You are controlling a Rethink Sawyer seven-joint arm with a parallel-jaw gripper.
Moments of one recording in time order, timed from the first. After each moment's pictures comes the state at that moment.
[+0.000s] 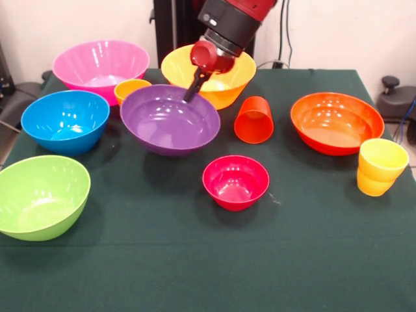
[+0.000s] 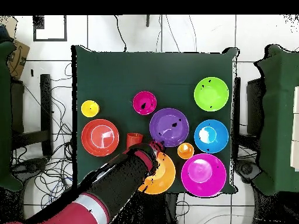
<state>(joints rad) 0.35 -0.26 -0.58 1.68 -0.63 0.03 1.64</state>
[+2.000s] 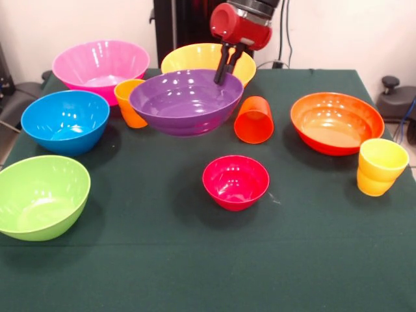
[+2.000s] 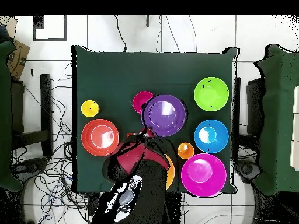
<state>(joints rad) 0.13 -0.69 -0.28 1.78 -0.64 0.16 1.67</state>
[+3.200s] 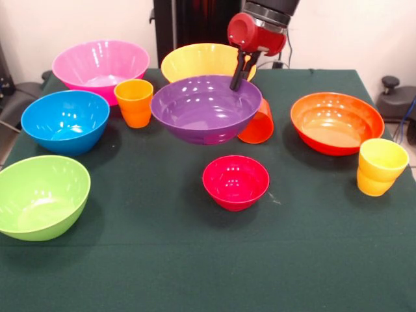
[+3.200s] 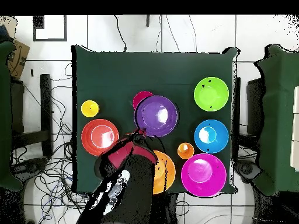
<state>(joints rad) 0.17 -0.66 -0.26 1.75 -0.64 0.21 1.67</state>
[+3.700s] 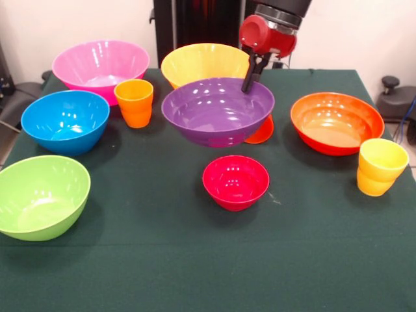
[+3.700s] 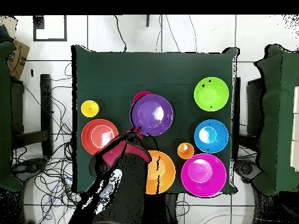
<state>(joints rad) 0.20 -0.65 -0.25 1.73 -0.63 0.22 1.67</state>
